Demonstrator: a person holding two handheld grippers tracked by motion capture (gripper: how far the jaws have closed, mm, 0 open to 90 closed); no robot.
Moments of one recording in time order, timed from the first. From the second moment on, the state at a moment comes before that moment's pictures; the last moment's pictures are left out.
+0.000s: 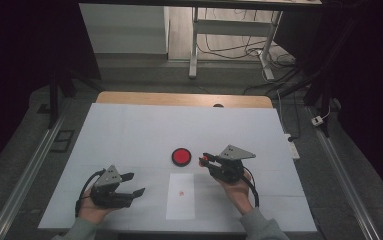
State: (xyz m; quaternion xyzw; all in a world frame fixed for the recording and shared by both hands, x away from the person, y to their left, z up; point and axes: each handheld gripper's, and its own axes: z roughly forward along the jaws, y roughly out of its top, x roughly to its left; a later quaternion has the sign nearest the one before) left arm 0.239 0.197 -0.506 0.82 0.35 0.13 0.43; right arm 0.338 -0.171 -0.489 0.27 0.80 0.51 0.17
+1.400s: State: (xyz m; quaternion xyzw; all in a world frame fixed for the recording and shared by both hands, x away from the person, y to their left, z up) left arm 0.240 0.197 -0.506 0.82 0.36 0.13 0.44; right arm 0.377 -0.148 -0.529 0.29 0.84 0.42 0.17
